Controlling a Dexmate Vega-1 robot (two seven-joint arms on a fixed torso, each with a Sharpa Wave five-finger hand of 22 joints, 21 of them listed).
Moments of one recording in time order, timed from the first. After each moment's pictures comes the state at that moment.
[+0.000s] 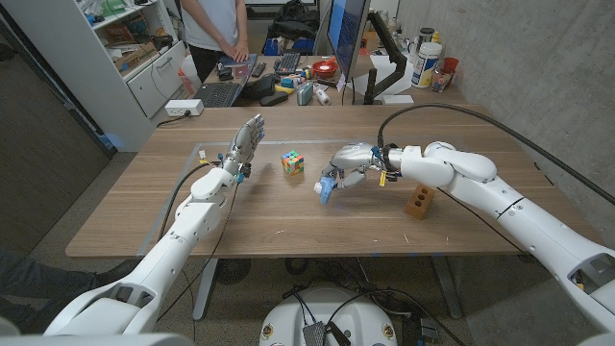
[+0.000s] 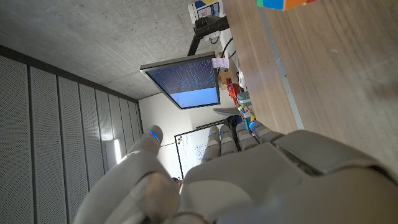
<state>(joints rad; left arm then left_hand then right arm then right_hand) 0.82 0.38 0.23 -1.27 -0.50 -0.18 -0.12 0.26 -0.06 0.55 0.05 0.26 0.06 0.07 0.20 0.18 0.01 0.01 0.20 0.19 -0.05 0.02 0.19 0.18 -0.09 -0.02 0.22 0.18 -0.73 -0.70 -0.49 -1.75 -0.75 0.57 0.38 0.95 0.02 0.48 -0.14 0.20 0.74 -0.17 0.41 0.29 0.73 -0.10 0.36 0.18 0.87 -0.11 0.28 0.20 0.90 -0.12 0.49 0.19</state>
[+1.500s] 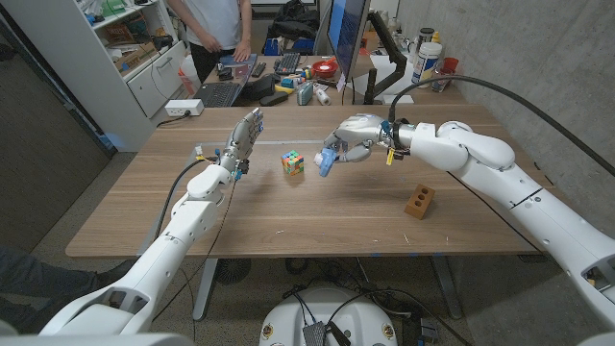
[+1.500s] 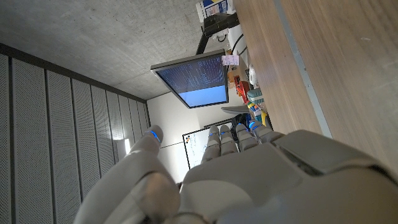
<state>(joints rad) 0.85 0.40 0.21 -1.35 -0.50 -0.18 -0.11 0.27 -0.06 0.55 0.05 0.26 0.06 0.07 0.20 0.18 0.01 0.01 0.20 0.19 -0.05 0.02 0.19 0.18 -0.09 -0.02 0.22 0.18 -0.73 -0.72 -0.40 -1.88 -0.74 0.51 0.36 0.95 0.02 0.46 -0.13 0.19 0.74 -0.17 0.40 0.30 0.75 -0.10 0.34 0.18 0.90 -0.12 0.27 0.20 0.92 -0.13 0.50 0.19</state>
